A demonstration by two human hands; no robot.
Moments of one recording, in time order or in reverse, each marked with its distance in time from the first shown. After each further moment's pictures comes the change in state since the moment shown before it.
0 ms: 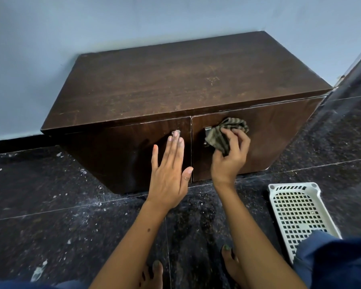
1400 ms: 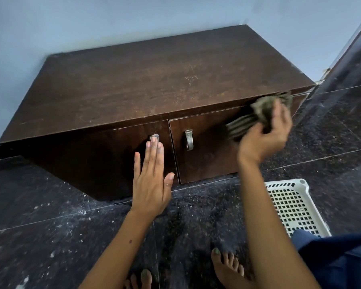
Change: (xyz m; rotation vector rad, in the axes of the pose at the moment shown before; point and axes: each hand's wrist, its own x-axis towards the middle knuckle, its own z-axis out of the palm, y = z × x) left_hand 0.006 0.003 0.014 -0.020 0.035 -0.033; right_hand 0.091 0.001 -0.039 0.064 0.443 0.231
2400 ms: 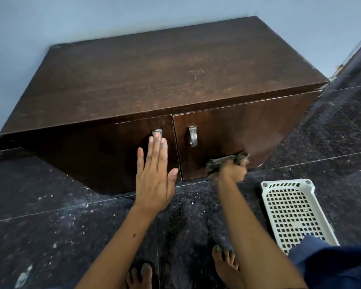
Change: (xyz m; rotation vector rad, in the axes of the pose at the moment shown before) left_hand 0.002 0.002 0.006 0.023 0.026 -0.021; right_hand -0.060 0.107 0.007 -0.396 -0.279 0.892
